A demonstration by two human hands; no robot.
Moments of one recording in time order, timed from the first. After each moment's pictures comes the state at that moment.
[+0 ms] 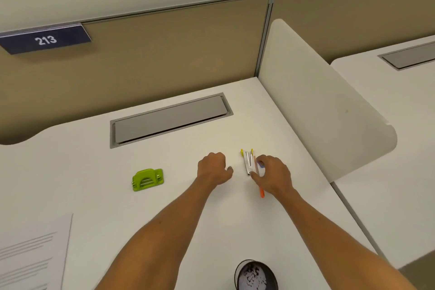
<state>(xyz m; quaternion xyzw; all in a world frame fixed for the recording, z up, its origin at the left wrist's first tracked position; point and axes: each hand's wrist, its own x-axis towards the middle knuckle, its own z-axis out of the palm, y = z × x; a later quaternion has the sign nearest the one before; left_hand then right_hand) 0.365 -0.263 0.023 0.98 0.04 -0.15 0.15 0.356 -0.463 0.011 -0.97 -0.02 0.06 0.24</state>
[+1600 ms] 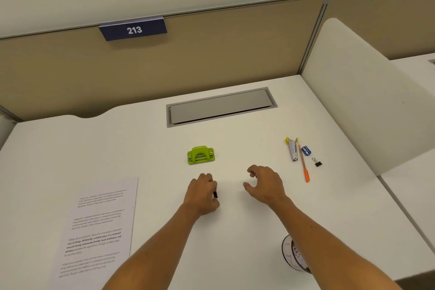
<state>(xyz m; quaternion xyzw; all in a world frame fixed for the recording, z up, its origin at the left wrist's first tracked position) 0.185 -0.096 0.001 0.99 -0.04 -0.11 0.07 0.252 -0.312 0.001 -0.96 -0.13 0.11 0.23</state>
